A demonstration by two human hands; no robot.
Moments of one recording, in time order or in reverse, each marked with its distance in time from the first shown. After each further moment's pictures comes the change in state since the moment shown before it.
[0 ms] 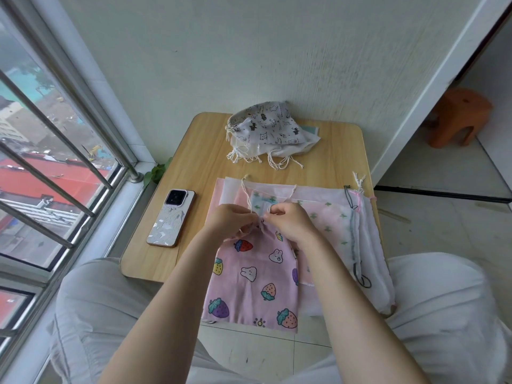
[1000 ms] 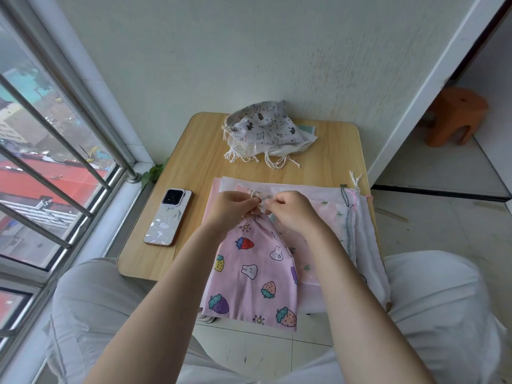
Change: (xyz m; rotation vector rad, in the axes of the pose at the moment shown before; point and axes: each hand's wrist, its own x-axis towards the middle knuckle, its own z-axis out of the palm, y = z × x) left_hand -0.006 0.017 0.005 -0.206 0.082 0.178; right_hand -0.002 -0.017 -0.021 -0.138 0.015 -0.100
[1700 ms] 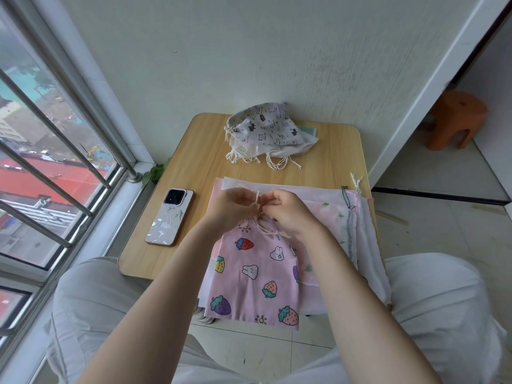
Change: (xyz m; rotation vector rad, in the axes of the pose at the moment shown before) left_hand 0.004 -0.004 -0.009 0.040 -0.077 0.060; right_hand 0.007 0.000 0.015 0.409 -0.114 0.056
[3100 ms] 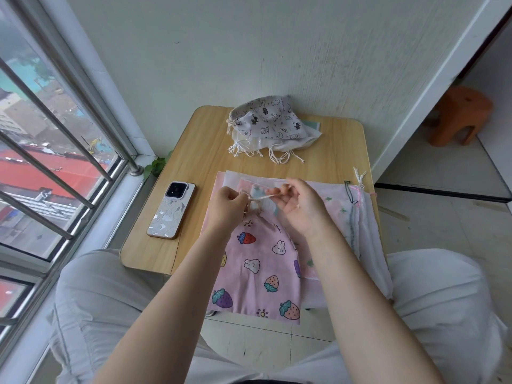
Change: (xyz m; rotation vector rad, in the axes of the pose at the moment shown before) left_hand -0.006 -0.009 0.014 -0.084 0.354 -0.178; right_hand -0.001 -0.004 -0.009 1.047 0.081 0.062
